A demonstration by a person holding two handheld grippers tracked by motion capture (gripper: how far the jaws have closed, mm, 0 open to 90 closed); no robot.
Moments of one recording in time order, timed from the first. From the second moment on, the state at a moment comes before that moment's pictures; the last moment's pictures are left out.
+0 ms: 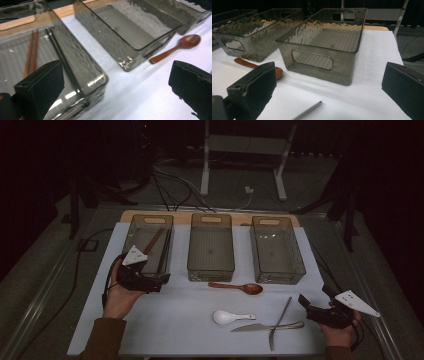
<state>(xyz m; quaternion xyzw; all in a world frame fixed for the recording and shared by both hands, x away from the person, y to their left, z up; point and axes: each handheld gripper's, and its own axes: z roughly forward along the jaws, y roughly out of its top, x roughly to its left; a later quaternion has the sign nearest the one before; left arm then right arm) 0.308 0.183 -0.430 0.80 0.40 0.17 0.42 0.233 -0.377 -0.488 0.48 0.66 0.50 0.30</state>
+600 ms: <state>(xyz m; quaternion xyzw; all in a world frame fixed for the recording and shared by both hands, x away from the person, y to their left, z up) 0.306 0.142 -0.428 0.83 0.34 0.15 0.41 0.233 -0.377 -0.488 0.48 0.66 0.50 0.30</state>
